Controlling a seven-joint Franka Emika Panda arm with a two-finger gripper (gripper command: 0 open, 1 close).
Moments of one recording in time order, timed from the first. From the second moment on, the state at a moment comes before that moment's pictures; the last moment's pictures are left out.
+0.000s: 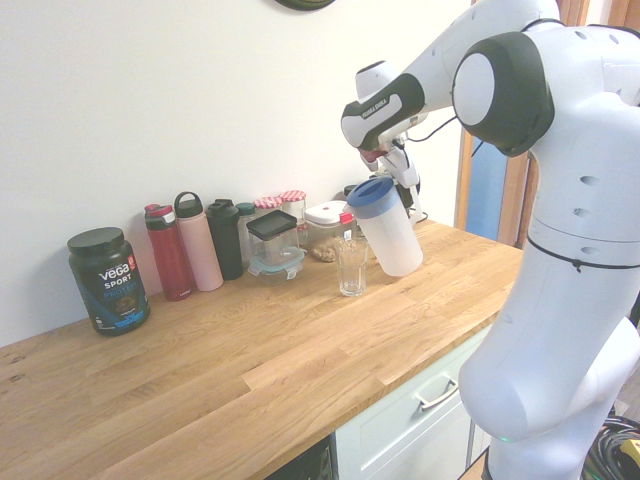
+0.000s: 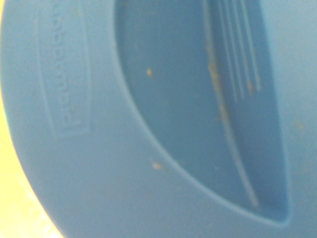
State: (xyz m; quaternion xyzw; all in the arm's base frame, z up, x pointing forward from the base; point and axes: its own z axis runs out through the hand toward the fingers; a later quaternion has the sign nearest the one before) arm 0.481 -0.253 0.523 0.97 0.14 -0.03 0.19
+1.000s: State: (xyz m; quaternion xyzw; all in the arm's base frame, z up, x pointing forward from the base) arm 0.470 -0.211 0.500 0.92 0.17 -0.08 0.35
